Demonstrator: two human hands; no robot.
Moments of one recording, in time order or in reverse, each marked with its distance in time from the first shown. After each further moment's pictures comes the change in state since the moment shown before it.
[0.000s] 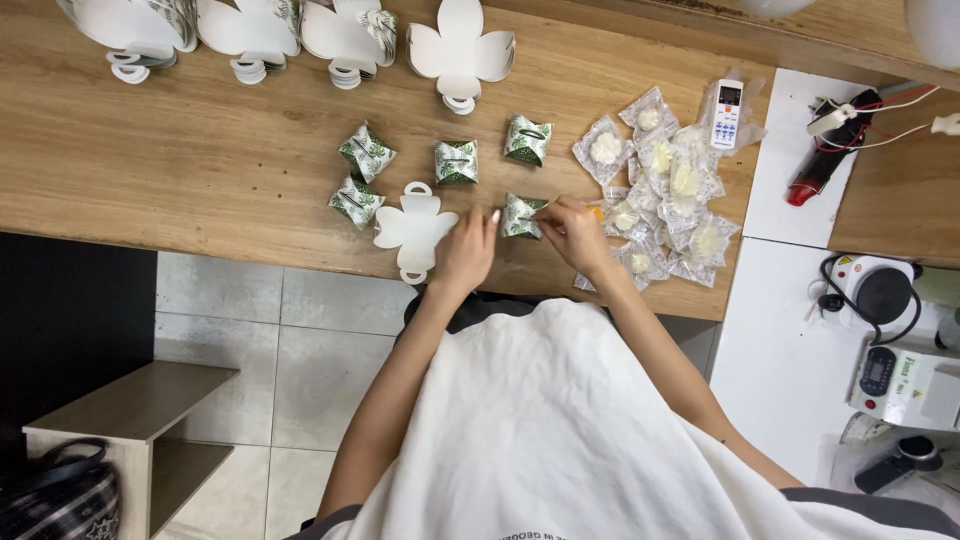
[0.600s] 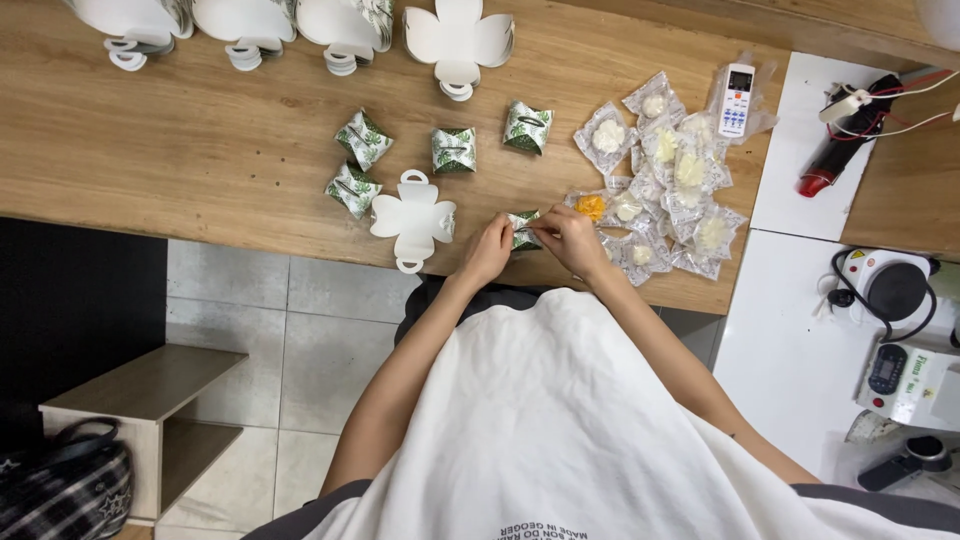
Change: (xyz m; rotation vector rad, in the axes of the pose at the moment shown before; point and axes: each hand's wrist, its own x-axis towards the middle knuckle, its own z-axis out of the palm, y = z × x) left_hand 0.004 -0.014 0.081 -0.254 -0.051 0.037; right_hand -0.022 0.021 0.015 0.038 -0.081 -0.049
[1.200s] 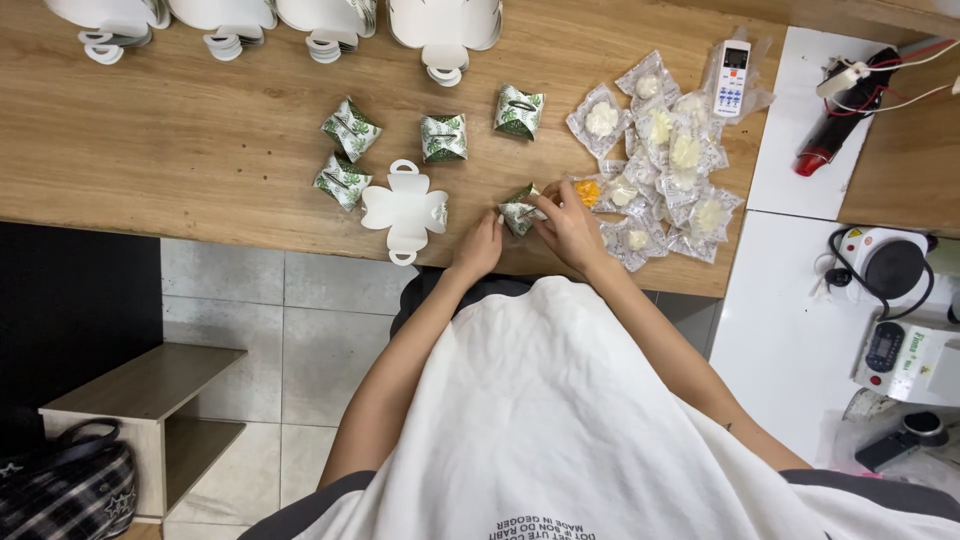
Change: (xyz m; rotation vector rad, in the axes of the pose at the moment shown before) left_hand 0.000 -0.038 0.036 0.016 -0.140 -0.094; right_hand -0.006 -0.029 -0.016 -0.171 0.110 -0.075
